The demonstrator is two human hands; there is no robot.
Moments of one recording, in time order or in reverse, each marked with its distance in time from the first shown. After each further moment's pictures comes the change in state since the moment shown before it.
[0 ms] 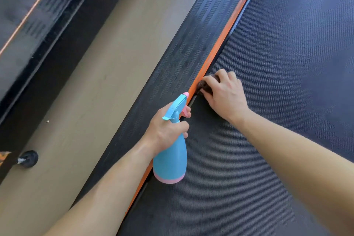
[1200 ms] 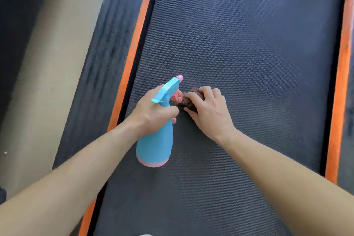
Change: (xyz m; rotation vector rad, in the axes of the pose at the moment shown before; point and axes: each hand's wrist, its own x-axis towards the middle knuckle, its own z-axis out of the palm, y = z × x) left_hand -0.019 0.052 0.102 0.189 -0.236 0.158; right_hand -0.170 0.041 -0.030 0.125 -0.024 0.280
